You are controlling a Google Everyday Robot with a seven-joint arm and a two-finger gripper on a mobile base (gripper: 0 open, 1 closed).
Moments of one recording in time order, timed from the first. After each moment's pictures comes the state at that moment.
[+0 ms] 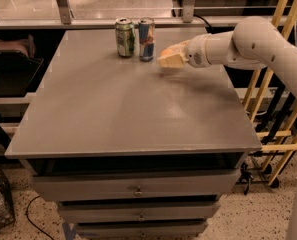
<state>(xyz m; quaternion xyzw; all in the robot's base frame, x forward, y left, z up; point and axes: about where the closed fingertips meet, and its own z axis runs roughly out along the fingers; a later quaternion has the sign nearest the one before) 0.745 -0.079 0.866 -0.41 0.73 0.22 0.50</state>
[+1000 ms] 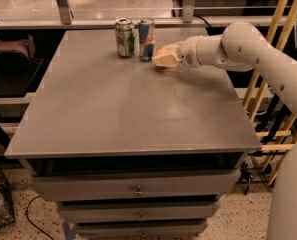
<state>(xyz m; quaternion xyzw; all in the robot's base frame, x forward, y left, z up) 0.776 -0.062 0.848 -0.41 0.73 0.22 0.51</state>
